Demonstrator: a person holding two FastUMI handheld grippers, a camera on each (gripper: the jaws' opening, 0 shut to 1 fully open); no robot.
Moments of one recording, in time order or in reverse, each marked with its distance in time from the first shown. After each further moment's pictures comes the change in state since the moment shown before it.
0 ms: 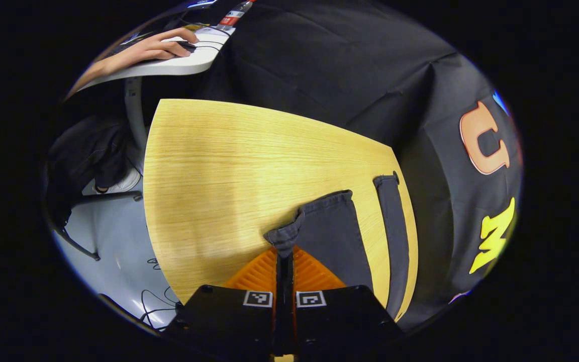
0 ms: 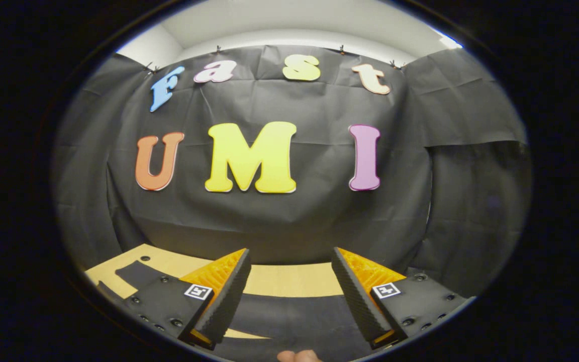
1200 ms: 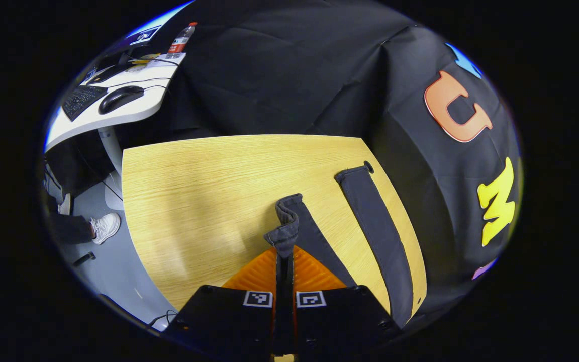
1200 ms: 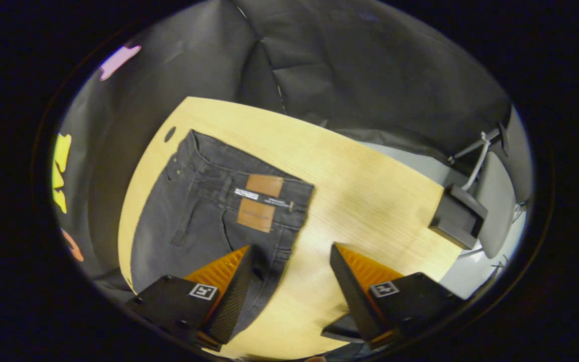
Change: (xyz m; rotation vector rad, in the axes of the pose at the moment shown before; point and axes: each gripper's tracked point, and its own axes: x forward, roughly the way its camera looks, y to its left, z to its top) left arm -0.023 -0.060 0.009 0.197 -0.048 -0.038; right arm -0.064 -0.267 -0.301 0.742 0.985 -0.544
